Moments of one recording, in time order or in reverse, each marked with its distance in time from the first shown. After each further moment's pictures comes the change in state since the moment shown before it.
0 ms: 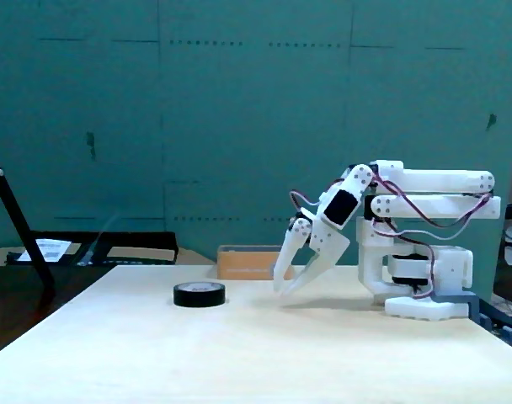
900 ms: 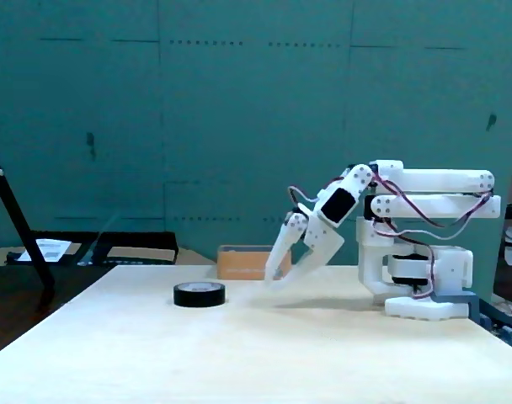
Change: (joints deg) arm -0.8 -0.5 -2.4 -5.4 0.0
